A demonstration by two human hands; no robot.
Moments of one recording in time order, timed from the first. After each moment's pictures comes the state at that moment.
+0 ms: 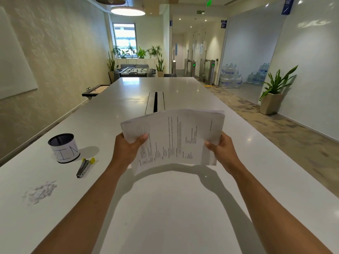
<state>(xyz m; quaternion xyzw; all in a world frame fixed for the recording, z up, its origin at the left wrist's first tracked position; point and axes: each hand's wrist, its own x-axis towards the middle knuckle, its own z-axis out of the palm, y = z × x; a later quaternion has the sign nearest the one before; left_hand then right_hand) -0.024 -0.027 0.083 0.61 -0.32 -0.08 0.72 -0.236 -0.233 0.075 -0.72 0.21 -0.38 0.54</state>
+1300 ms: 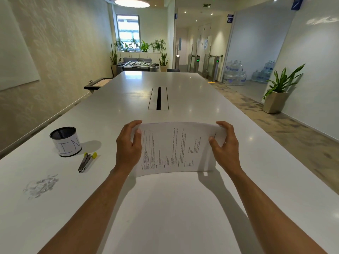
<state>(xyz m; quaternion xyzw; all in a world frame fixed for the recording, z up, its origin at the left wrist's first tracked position) -0.025 -0.028 0.069 0.66 -0.40 0.19 0.61 -0.218 -0.234 0.056 -0.76 0.21 -0.51 0.34</state>
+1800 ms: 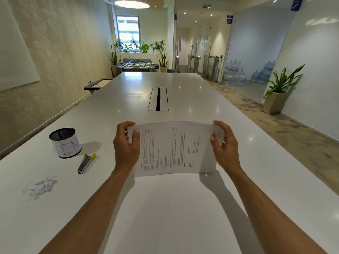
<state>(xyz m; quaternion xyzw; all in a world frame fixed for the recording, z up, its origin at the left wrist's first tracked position) -0.021 -0.033 0.068 0.62 -0.34 0.16 0.68 -0.217 -0.236 0.057 -0.77 0.20 -0.50 0.35</state>
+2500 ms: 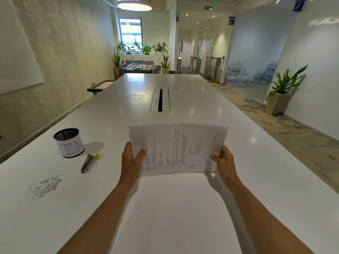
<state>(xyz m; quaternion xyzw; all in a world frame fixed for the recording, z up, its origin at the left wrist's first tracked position) -0.031 -0.027 0.025 0.63 -0.26 -0.05 0.73 -0.224 -0.237 0.010 -0.65 0.27 -0.40 0.58</state>
